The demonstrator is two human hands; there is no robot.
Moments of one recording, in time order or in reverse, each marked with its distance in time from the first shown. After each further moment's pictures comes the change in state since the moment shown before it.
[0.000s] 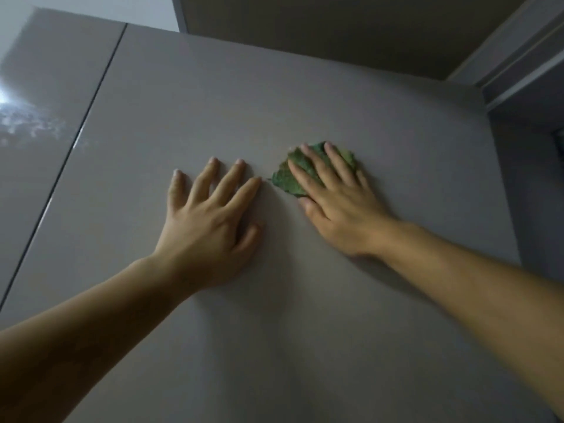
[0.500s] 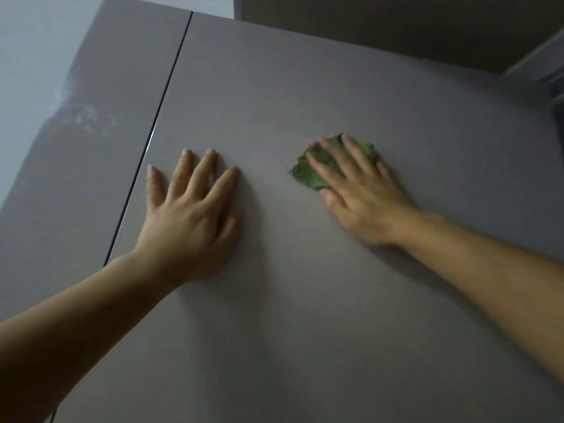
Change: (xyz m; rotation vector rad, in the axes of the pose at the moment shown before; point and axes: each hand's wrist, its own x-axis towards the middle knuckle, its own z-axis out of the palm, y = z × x) left_hand -0.054 -0.095 -0.014 -0.026 -0.002 -0.139; right_hand 0.032 -0.057 -0.001 -0.046 -0.038 -0.004
